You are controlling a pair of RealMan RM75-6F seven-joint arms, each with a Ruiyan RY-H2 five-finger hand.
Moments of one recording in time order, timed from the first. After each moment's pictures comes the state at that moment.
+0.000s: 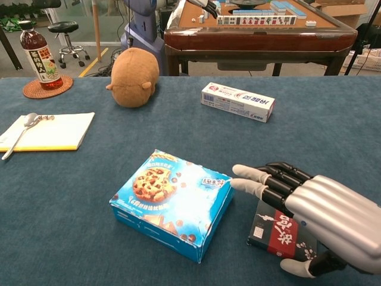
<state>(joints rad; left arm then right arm) -0.03 -1.00 -0.02 -1.65 1.55 1.56 -0.27 0.28 -1.72 -0.11 -1.31 -1.85 1.28 -0.27</state>
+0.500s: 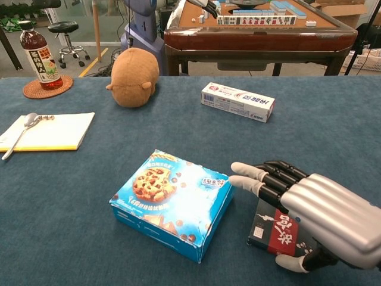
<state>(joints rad) -0.02 -0.99 -0.02 -1.64 1.55 1.57 -0.28 0.29 -1.75 -0.11 -1.28 -1.82 1.29 -0.27</state>
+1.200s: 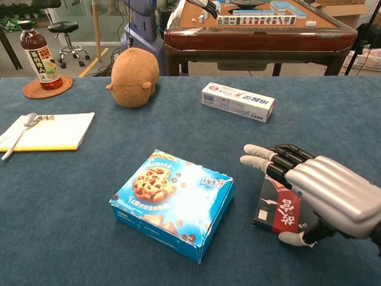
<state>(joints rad) -0.02 -1.00 -0.02 -1.64 1.55 1.56 -0.27 0.31 -1.76 -0.04 -1.26 -1.72 1.27 -0.30</state>
